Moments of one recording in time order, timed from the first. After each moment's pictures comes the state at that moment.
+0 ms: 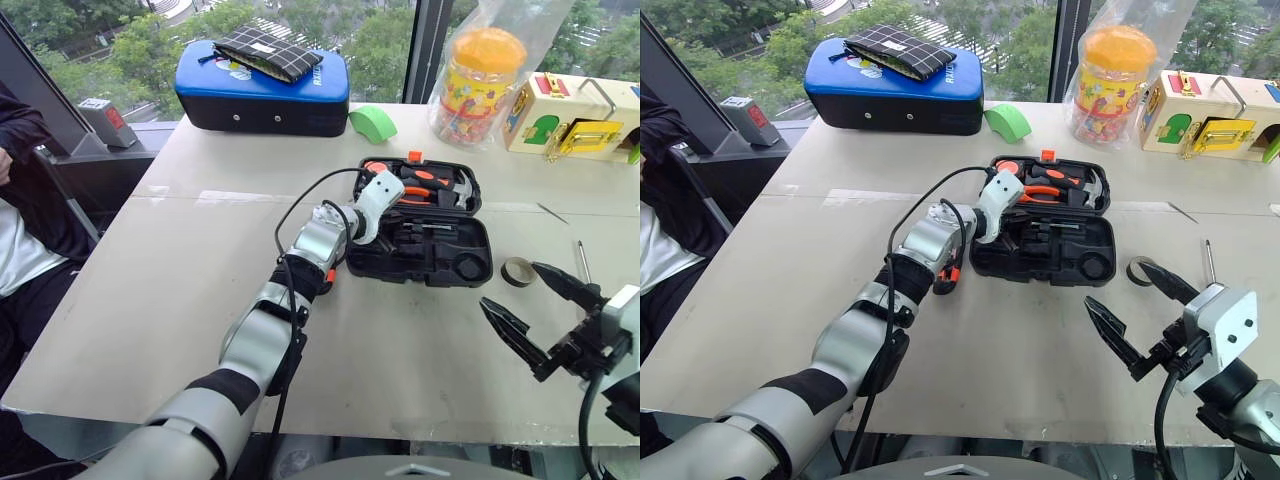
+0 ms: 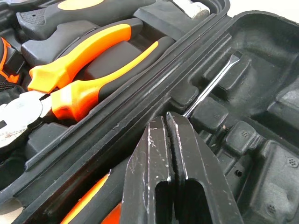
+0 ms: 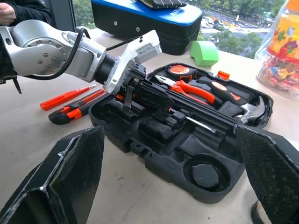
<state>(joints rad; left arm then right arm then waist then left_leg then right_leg) -0.98 0.06 -0.19 0.78 0.02 0.36 -0.69 0.58 -0.56 -0.44 -0.96 0.70 0.39 0.50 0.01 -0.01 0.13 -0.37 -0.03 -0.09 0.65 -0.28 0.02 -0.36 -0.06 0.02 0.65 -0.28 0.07</state>
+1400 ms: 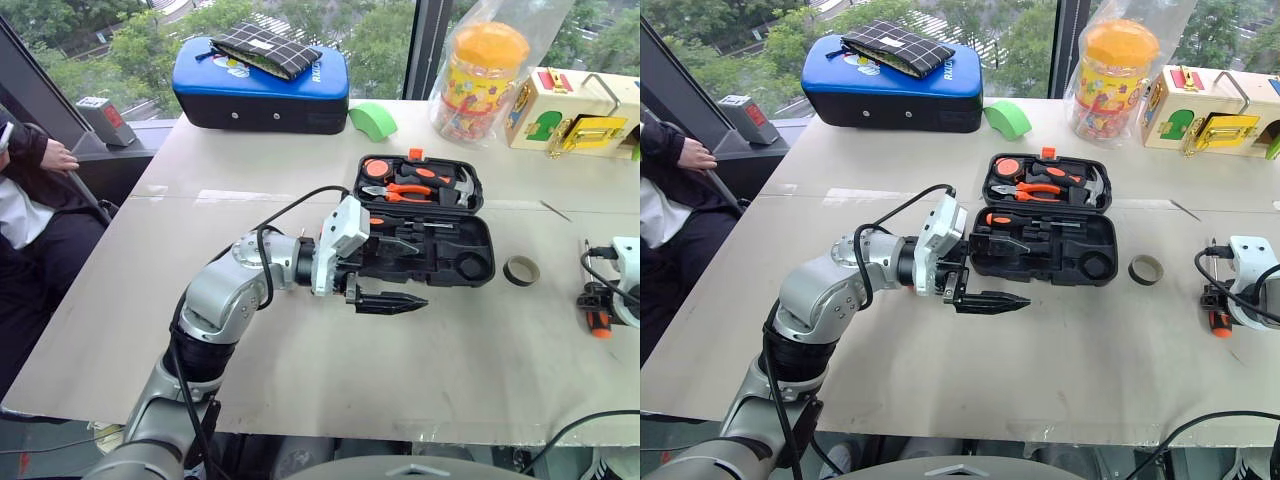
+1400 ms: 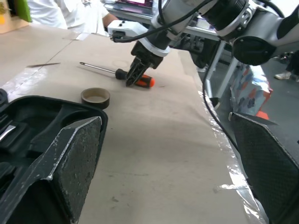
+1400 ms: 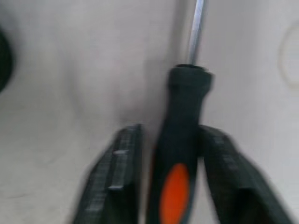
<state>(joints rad) -0.52 0.44 -0.21 -0.36 -0.56 0.73 -1.06 -0.33 -0.89 -0.36 -0.06 0.64 1.61 0.06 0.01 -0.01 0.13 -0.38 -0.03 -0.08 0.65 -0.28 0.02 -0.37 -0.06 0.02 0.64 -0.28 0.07</state>
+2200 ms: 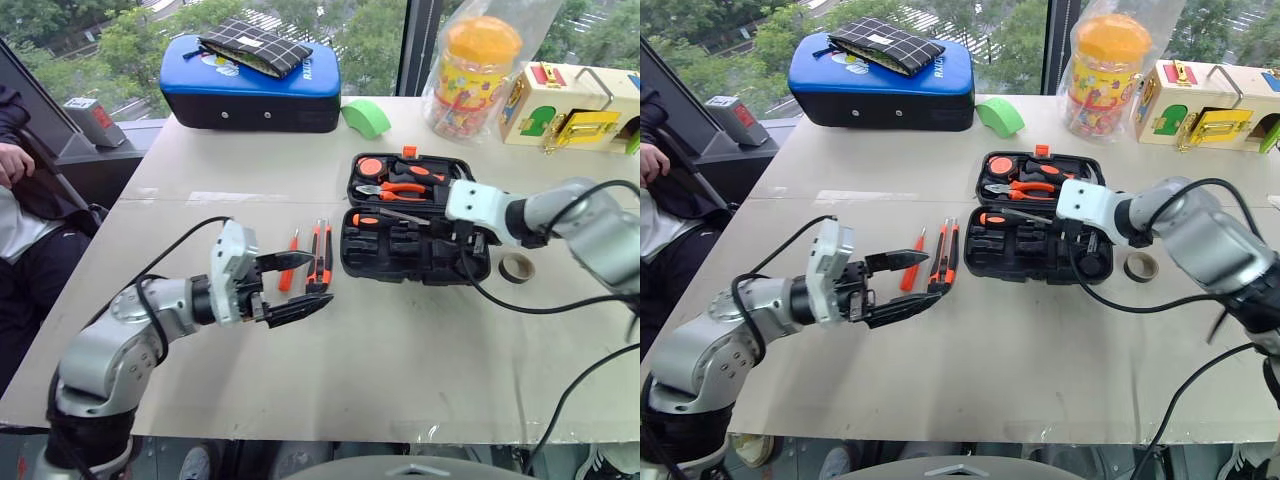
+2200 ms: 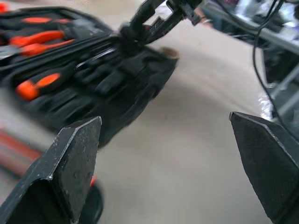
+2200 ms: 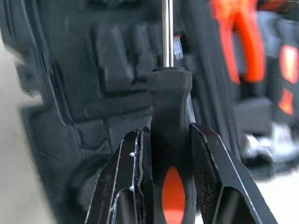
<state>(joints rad) -0.07 0.70 0.20 -0.50 -0.72 0.71 -0.99 -0.87 -0.98 0.64 -0.10 0.08 0.62 0.95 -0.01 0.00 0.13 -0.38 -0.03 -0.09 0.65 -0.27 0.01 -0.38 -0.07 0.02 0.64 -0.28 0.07</state>
